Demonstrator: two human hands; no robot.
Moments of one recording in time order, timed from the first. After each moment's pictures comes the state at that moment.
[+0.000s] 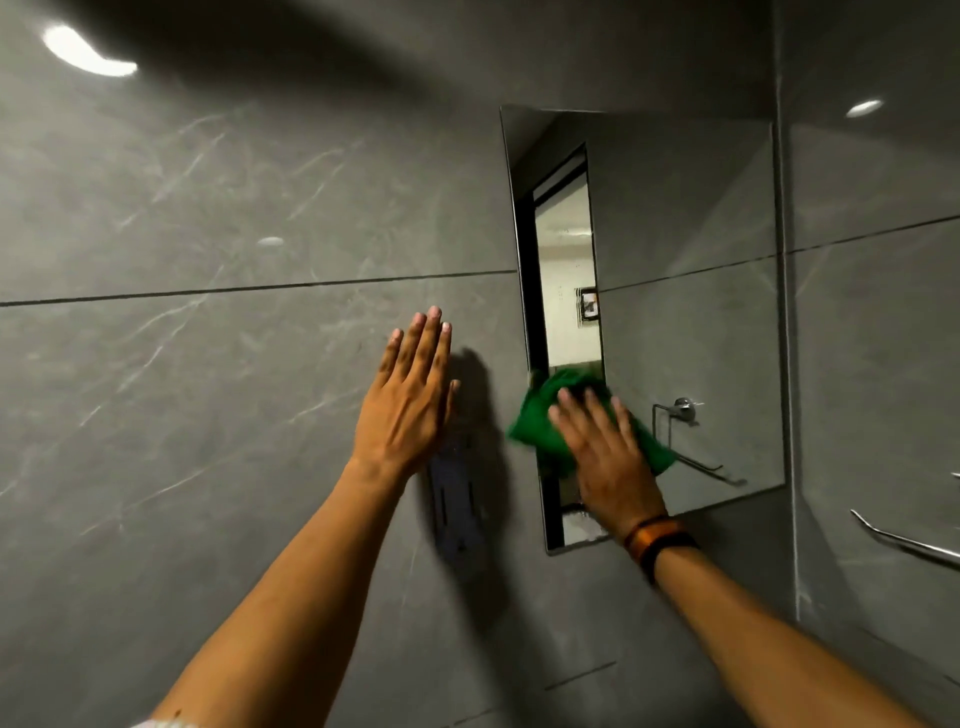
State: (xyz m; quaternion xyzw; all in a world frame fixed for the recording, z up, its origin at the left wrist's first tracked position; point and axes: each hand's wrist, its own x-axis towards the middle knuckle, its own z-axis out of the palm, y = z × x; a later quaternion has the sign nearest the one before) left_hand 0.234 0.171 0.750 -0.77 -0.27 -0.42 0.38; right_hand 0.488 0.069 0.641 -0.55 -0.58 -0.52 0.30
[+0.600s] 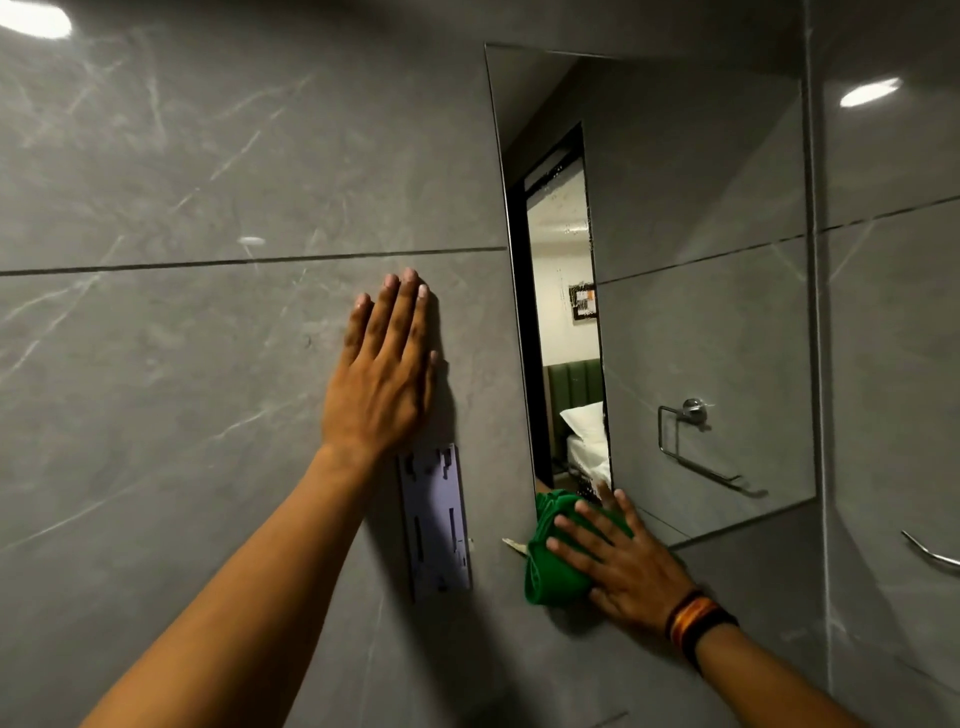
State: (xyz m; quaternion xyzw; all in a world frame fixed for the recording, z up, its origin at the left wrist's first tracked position) left_hand 0.265 0.224 0.764 -0.73 -0.28 -0.45 0.44; right_hand 0.561 0.117 0.535 -0.53 -0.65 -0.54 0.04
